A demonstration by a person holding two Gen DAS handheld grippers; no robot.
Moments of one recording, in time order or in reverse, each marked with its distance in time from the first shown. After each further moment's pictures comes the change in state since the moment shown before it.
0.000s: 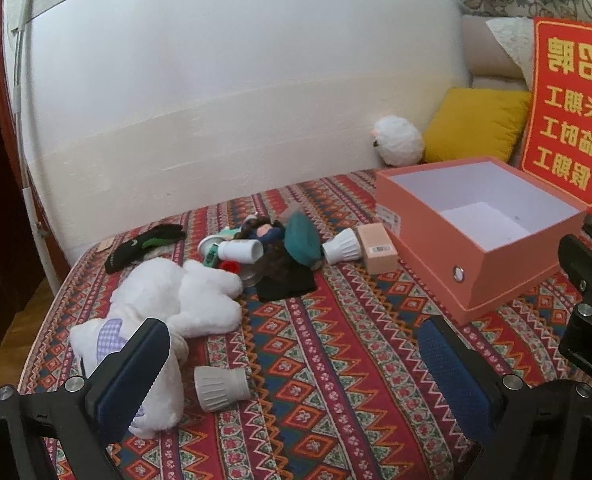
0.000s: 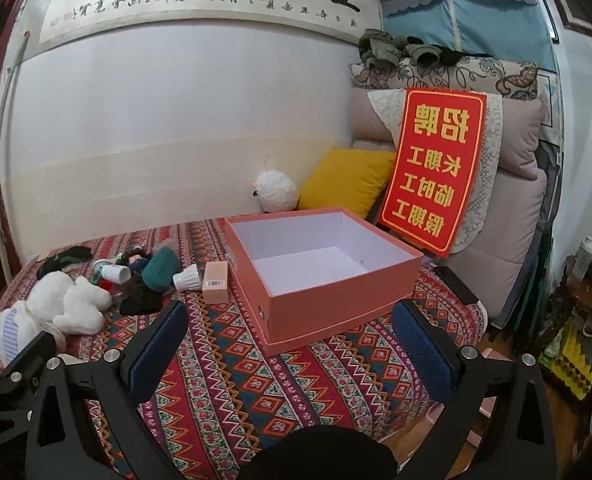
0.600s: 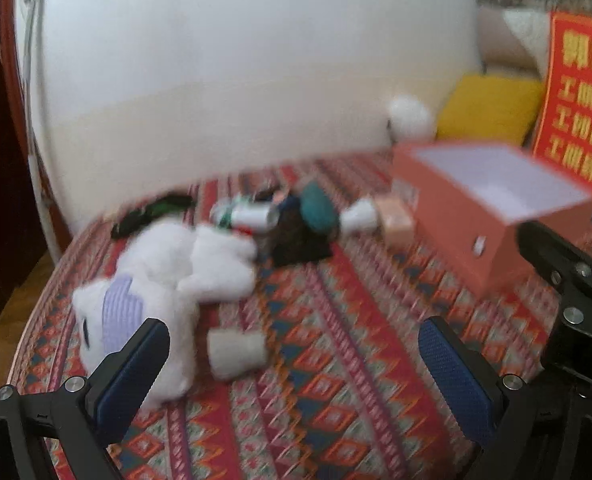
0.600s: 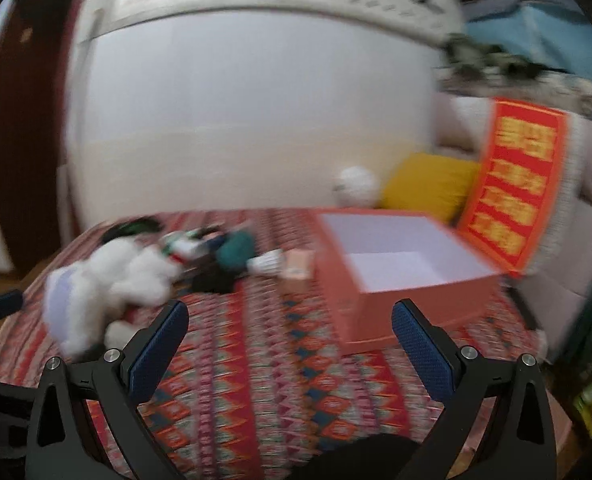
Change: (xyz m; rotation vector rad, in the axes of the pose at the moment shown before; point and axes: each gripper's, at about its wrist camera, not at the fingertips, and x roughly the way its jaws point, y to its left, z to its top) left arm 0.022 0.033 -0.036 -0.041 0.087 0.011; right arm 0.028 0.069 -0.012 -0.141 0.049 0.359
